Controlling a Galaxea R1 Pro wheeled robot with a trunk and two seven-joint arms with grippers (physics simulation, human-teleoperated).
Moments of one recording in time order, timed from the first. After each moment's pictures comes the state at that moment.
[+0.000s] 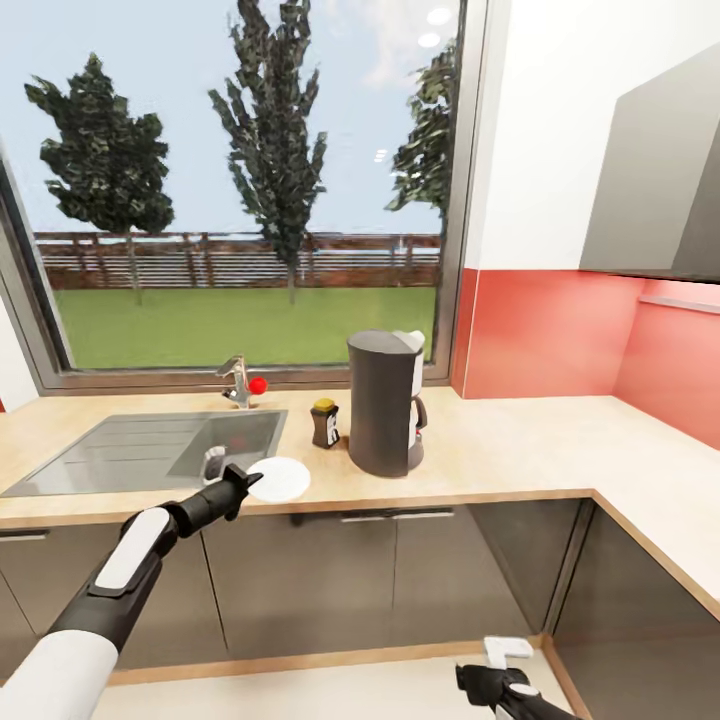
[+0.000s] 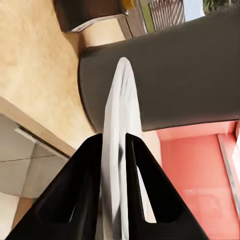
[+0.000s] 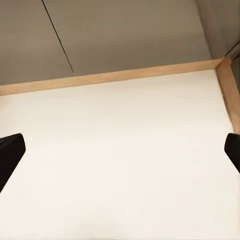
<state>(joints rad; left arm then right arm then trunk) -0.59 0.17 -0.01 -0.99 1.40 0.60 0.06 -0.56 0.01 -0.06 -0.03 0.01 -0.09 -0.07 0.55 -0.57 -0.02</state>
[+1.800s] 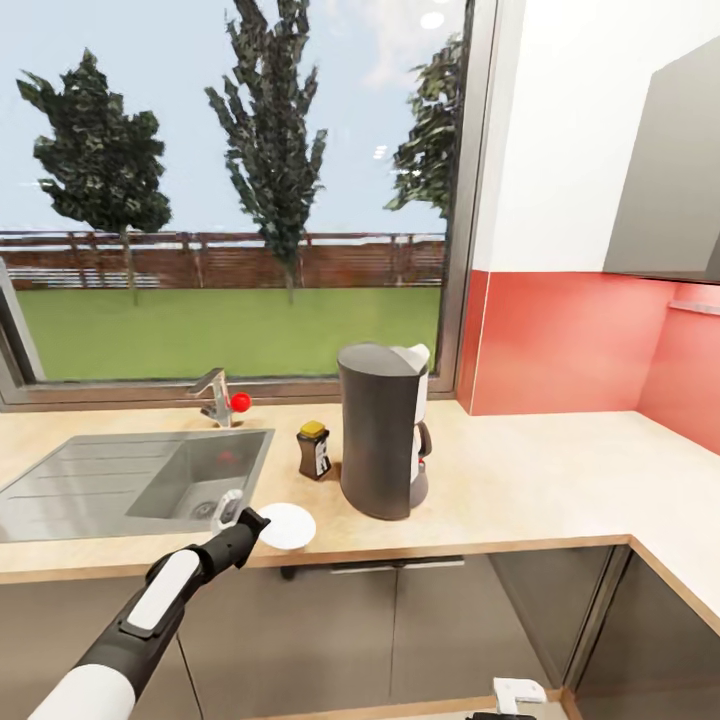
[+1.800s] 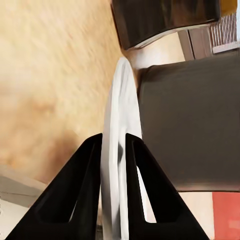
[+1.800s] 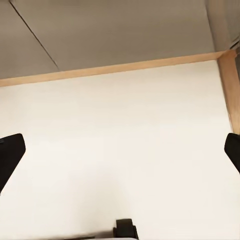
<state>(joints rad) -0.52 0.11 -0.10 -0.86 1.30 0.41 0.06 -0.49 0.01 -0.06 -0.02 0.01 -0.02 -0.08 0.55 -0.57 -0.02</state>
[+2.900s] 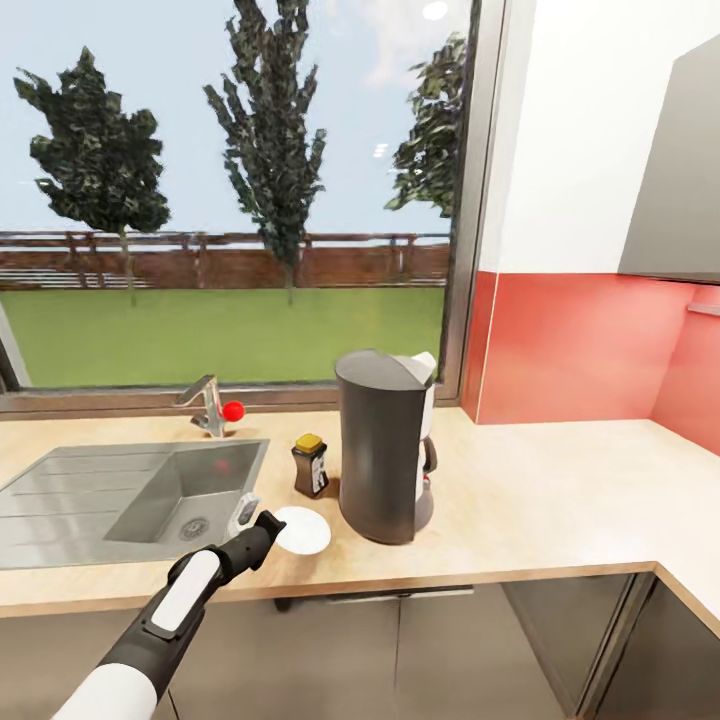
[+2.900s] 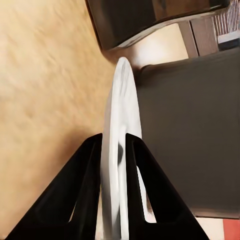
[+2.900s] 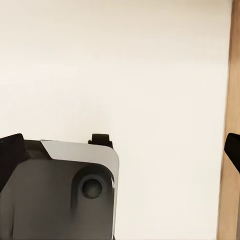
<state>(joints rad) -0.52 0.05 -0.10 -0.85 1.21 0.41 0.06 -0.25 -0.01 -0.05 -0.03 0.15 -0.02 -0.07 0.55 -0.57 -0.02</state>
